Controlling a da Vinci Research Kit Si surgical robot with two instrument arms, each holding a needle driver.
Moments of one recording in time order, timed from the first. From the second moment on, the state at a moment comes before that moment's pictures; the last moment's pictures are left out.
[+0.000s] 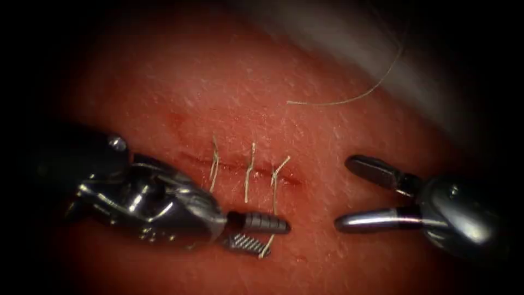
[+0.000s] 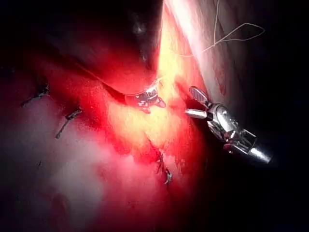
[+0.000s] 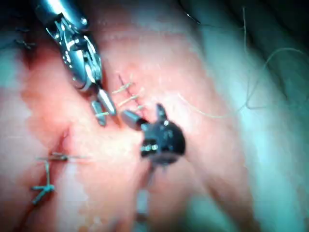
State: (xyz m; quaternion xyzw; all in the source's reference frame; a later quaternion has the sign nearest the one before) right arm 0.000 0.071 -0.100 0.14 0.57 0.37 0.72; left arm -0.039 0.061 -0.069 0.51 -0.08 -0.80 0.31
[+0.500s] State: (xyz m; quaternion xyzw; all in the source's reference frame) right arm 0.001 0.071 -0.100 0.13 0.57 0.37 0.72; left arm -0.039 0.060 -0.069 0.51 -0.09 -0.79 0.33
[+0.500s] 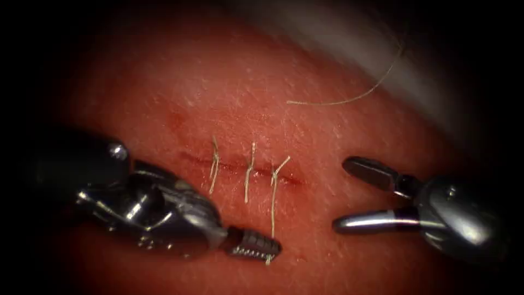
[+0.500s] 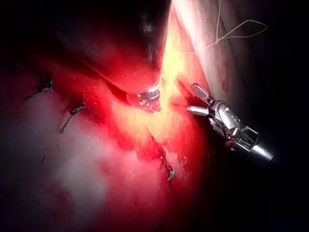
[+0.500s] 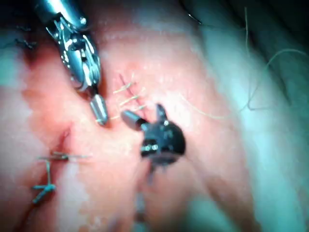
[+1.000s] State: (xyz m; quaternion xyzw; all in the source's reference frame) right arm 0.003 0.071 -0.100 0.09 0.59 0.27 0.76; left arm -0.038 0.064 -0.071 0.53 -0.08 -0.80 0.27
